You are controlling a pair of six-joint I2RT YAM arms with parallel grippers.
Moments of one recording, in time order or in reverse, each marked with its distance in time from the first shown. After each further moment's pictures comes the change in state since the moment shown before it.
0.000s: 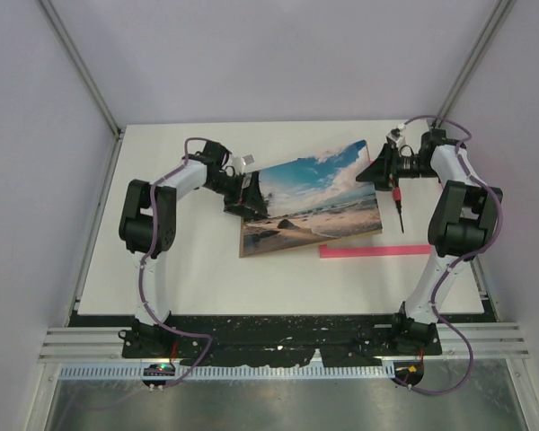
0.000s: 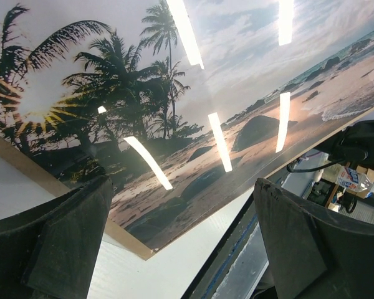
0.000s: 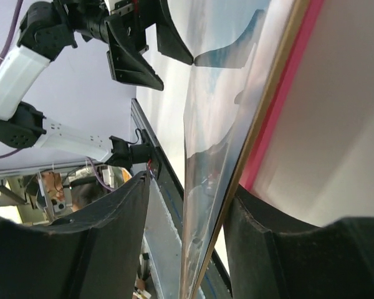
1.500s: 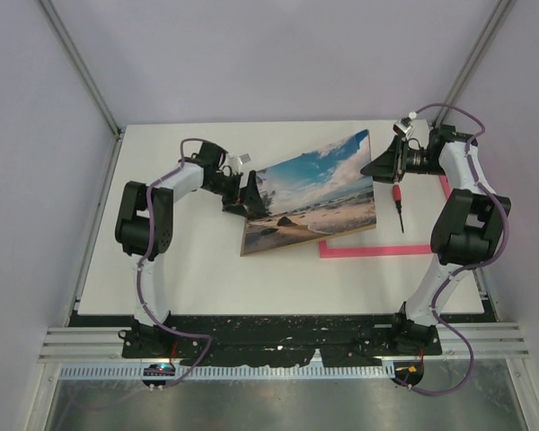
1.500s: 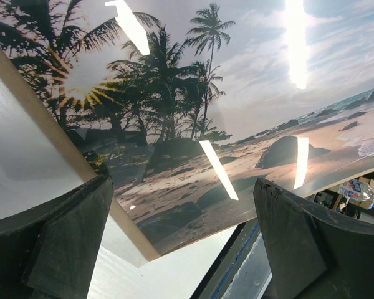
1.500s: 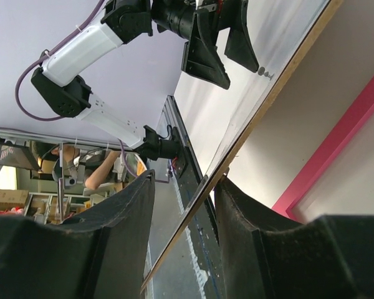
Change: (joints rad) left arm 0.014 -0.042 -0.069 0.094 -0.005 -0.029; right arm -0.002 -0.095 0.032 -0.150 -0.209 -0.177
